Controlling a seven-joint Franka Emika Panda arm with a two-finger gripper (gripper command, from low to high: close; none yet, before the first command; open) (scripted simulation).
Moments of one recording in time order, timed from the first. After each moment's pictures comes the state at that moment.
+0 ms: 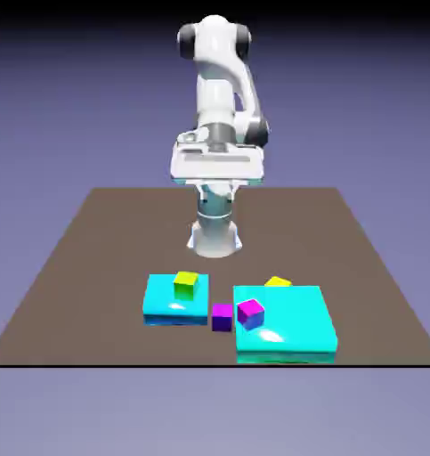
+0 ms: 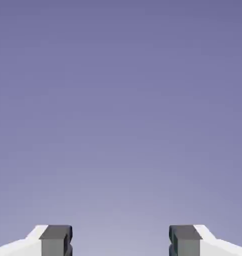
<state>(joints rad) 0.01 -0.55 0.01 -2.81 0.00 3.03 0.79</state>
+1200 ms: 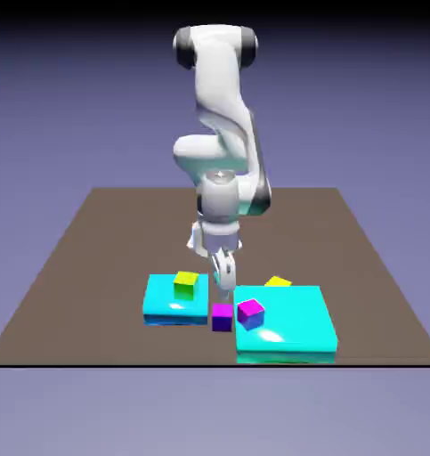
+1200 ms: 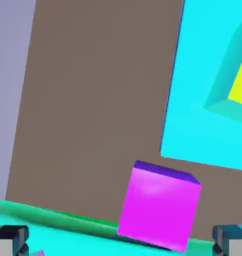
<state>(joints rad) -0.12 0.07 0.16 -2.71 0.01 2.83 2.36</state>
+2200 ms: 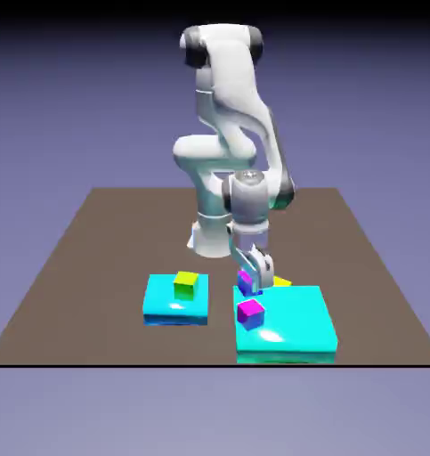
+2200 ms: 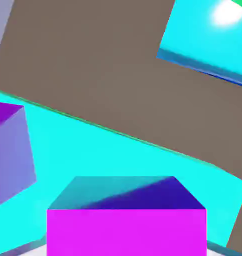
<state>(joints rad) -0.06 -0.05 0.35 -2.75 0.13 2.75 2.03</state>
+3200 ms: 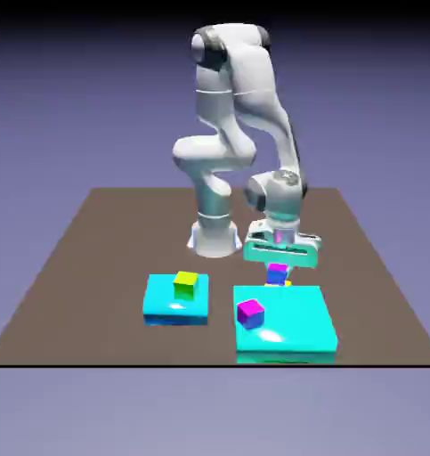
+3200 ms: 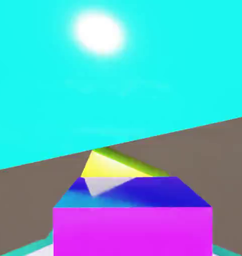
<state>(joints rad) 0.10 0.03 0.44 -2.90 0.00 2.91 1.54</state>
